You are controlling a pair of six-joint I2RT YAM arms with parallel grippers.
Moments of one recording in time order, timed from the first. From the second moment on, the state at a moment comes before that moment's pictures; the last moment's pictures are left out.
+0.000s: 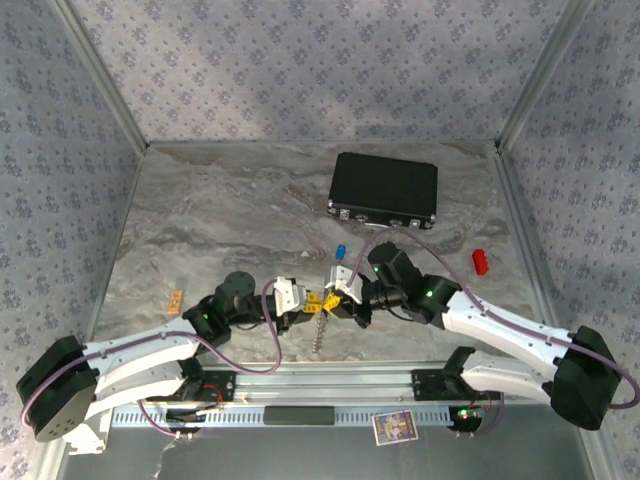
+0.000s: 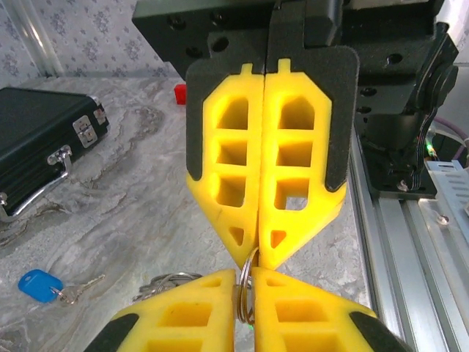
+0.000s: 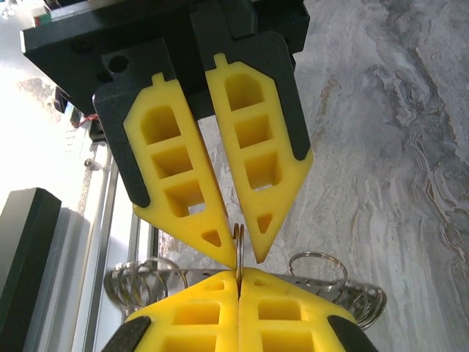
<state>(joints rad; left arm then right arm) -0.93 0.96 0.31 0.39 0.46 0.17 0.88 1.05 0.66 -0.26 -0.54 -0.31</state>
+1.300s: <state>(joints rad) -0.93 0.96 0.30 0.43 0.48 0.16 0.92 1.03 0.47 0.03 -0.36 -0.22</state>
